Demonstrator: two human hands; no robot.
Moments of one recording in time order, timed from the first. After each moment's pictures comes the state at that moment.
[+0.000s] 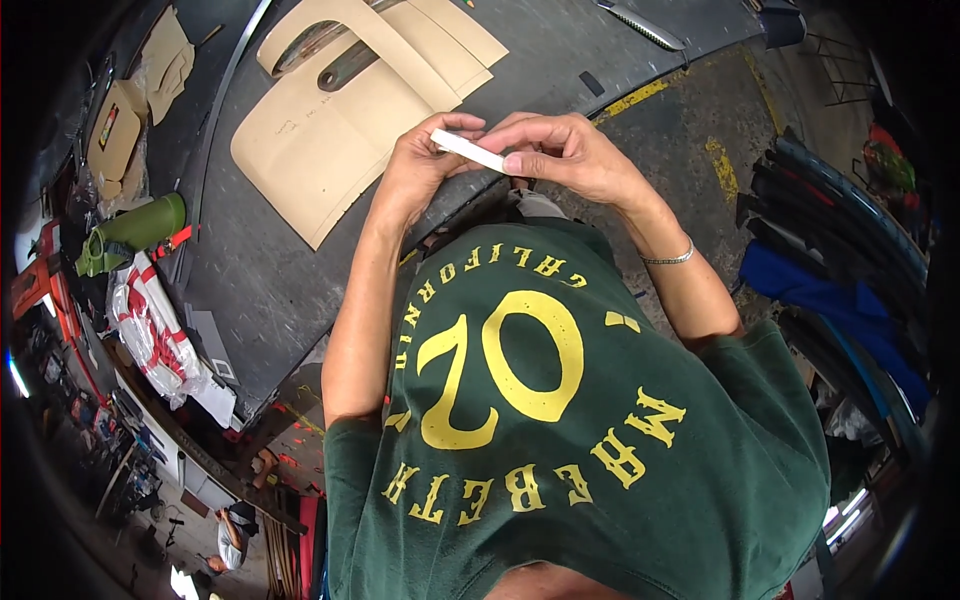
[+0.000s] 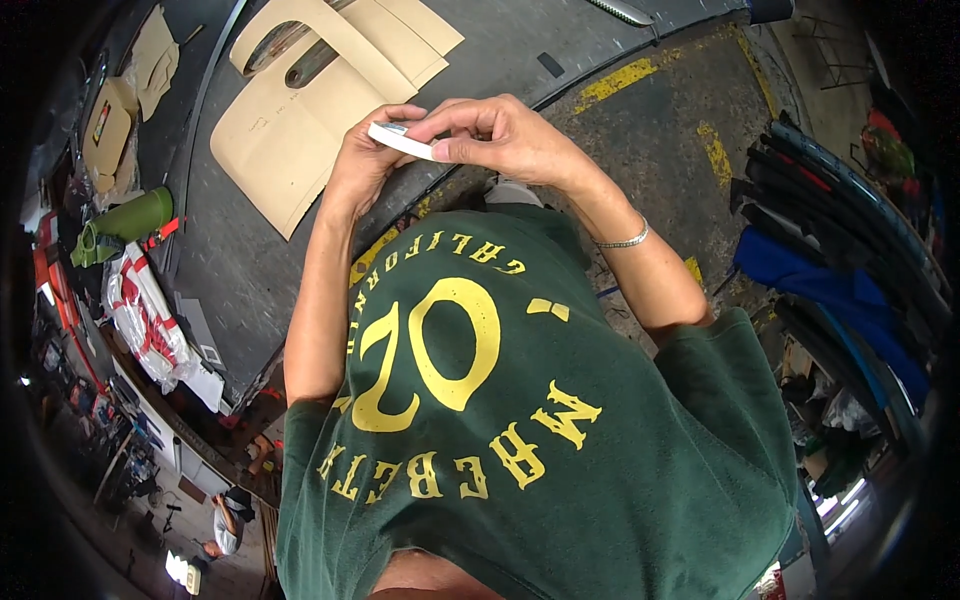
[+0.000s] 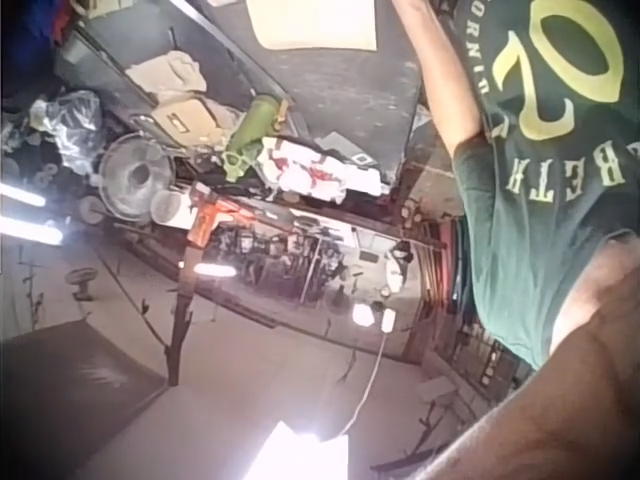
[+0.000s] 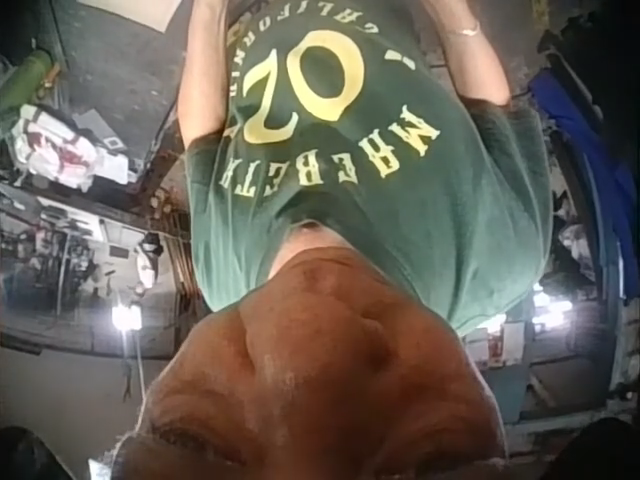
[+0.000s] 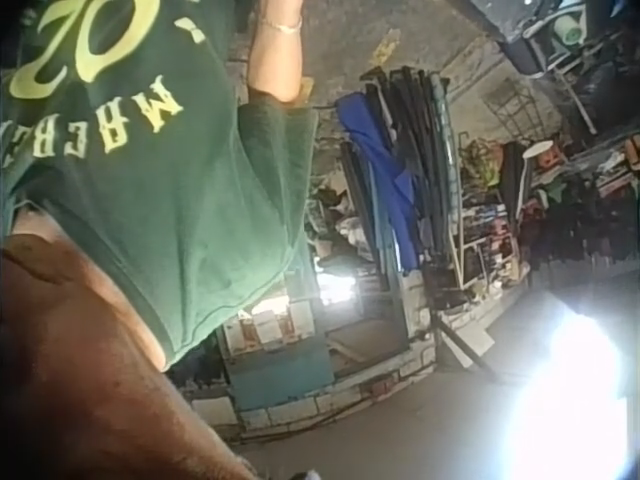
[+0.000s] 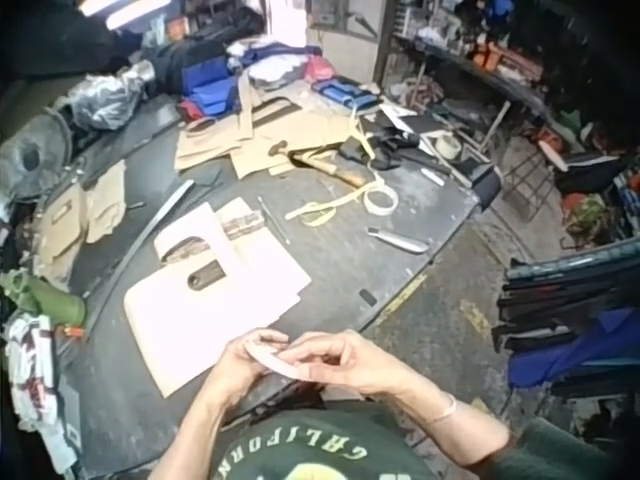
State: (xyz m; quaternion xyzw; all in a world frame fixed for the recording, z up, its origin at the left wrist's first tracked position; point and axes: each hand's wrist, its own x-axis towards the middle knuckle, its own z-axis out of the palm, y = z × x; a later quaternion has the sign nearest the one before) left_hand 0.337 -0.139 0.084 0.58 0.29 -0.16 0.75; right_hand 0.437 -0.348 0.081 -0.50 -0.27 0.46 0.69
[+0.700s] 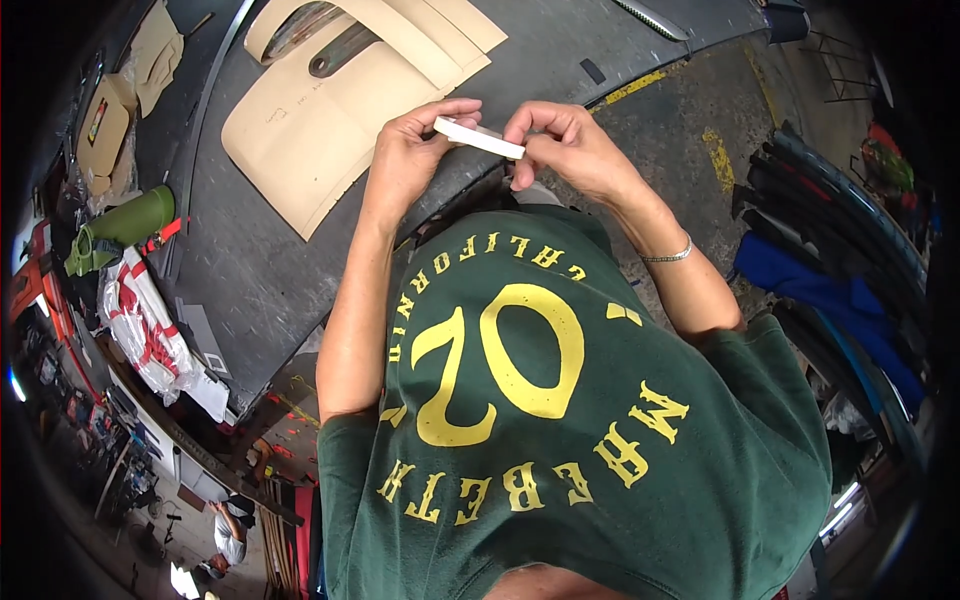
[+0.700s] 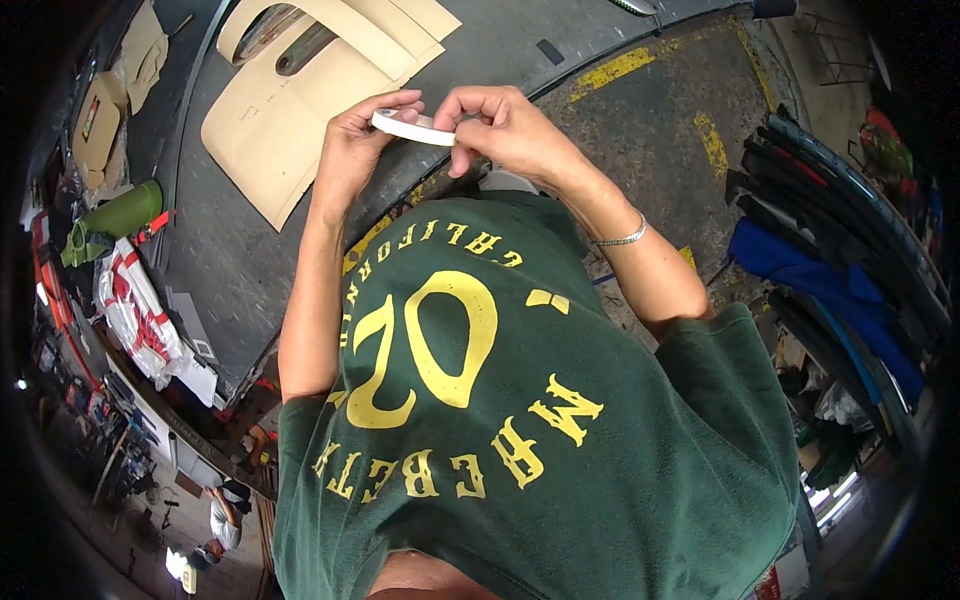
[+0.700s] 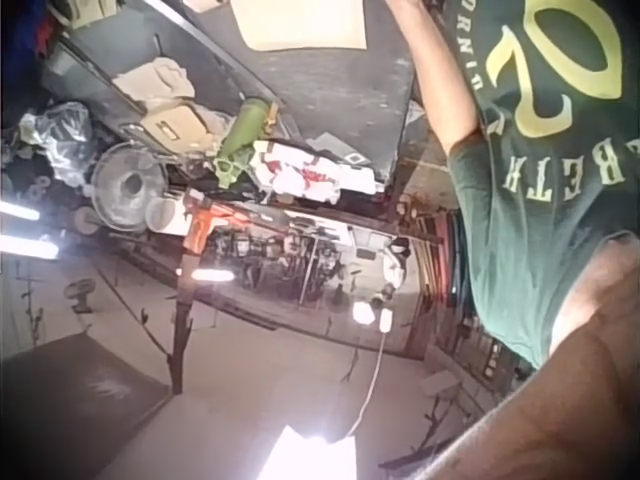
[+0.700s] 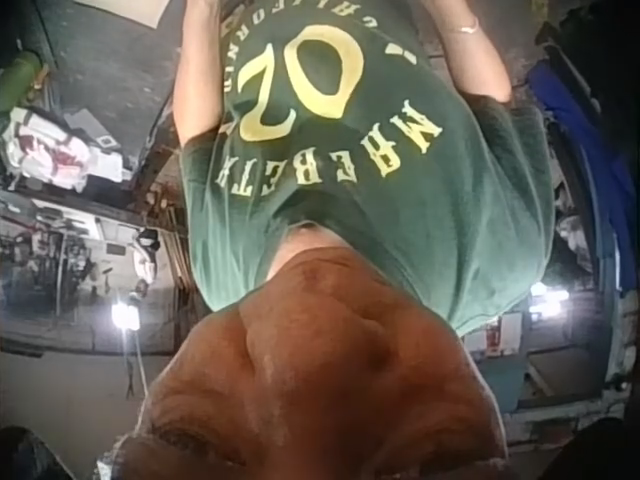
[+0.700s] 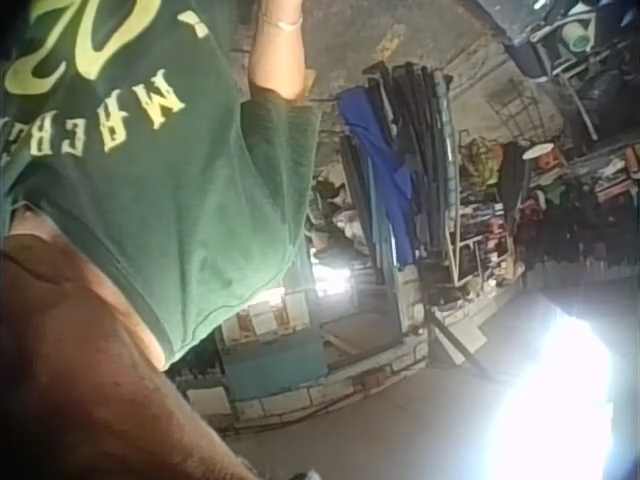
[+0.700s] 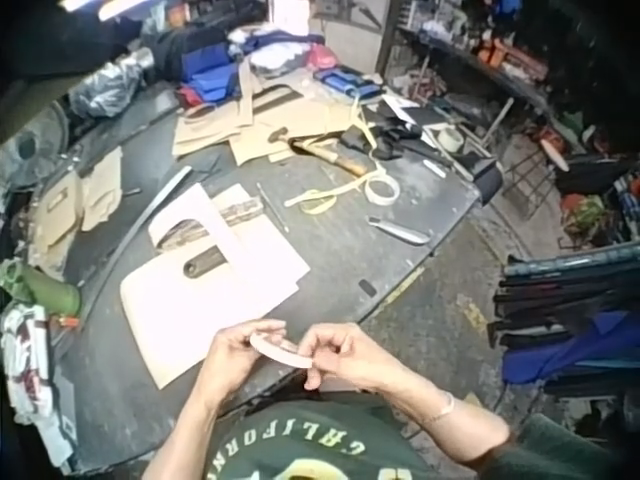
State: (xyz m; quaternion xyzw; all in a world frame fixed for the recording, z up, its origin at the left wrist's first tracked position) left_hand 0.328 -0.131 0.081 0.71 0.24 -0.10 0.66; right_hand 0.425 -0.347 0.075 -0.50 -0.15 0.53 0.67
